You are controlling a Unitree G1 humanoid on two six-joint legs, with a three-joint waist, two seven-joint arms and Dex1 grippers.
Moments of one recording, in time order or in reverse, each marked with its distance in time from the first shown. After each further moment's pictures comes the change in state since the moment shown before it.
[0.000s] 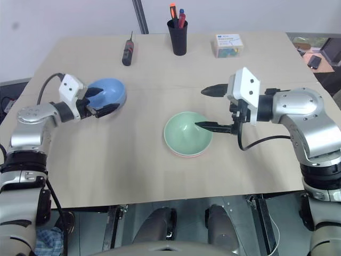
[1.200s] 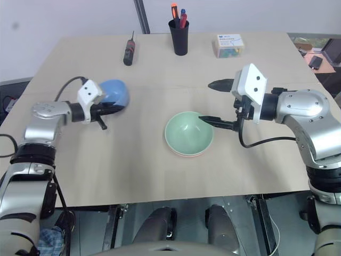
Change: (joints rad) left arm -0.060 -0.040 -0.107 -0.082 0.081 0.028 -0.180; right arm 0.022 -0.043 -0.008 -0.004 0.039 -0.014 -0.101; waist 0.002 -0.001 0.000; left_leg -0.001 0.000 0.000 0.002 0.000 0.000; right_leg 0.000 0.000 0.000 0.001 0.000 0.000
